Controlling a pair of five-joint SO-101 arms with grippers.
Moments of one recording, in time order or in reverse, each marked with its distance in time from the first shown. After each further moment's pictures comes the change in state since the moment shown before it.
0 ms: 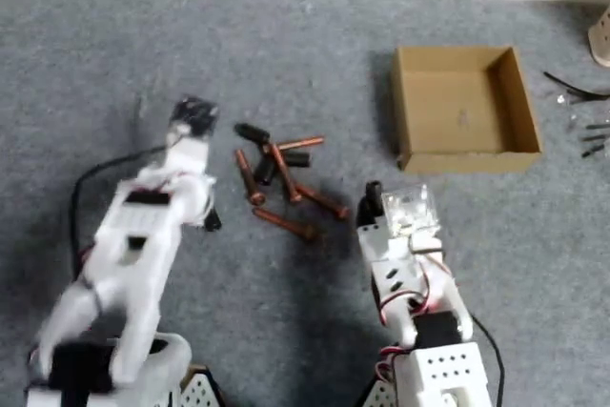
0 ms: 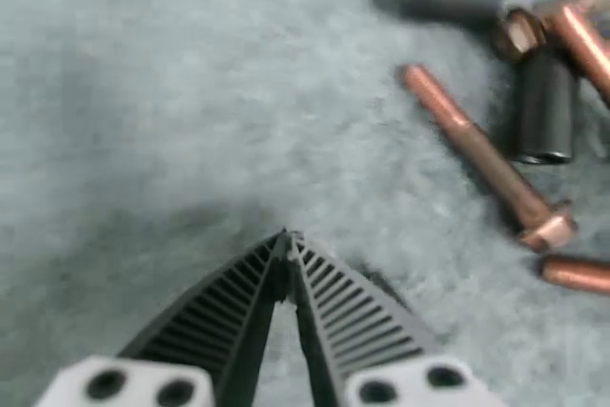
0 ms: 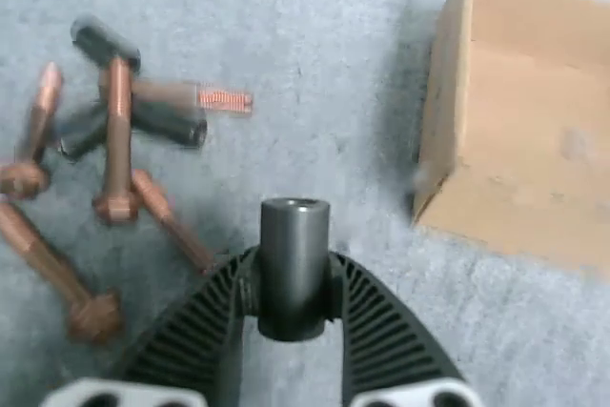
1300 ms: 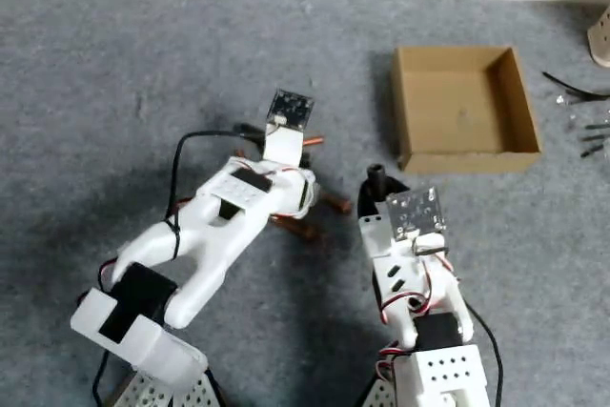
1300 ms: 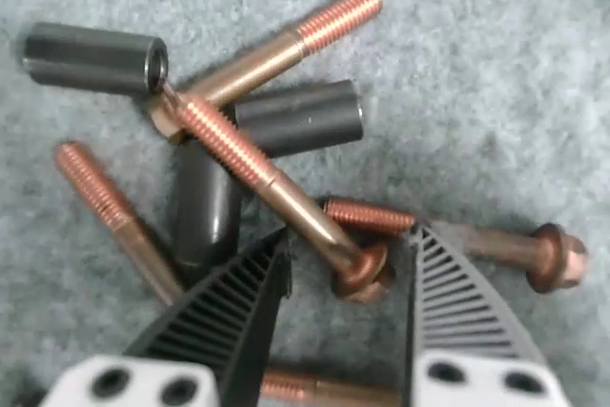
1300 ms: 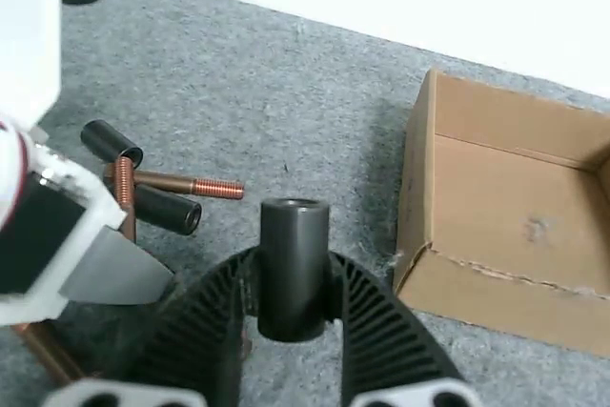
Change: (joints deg) left arm 23.5 22.1 -16.3 -3.3 25.7; right arm 0.2 -2.2 0.1 -5.1 0.0
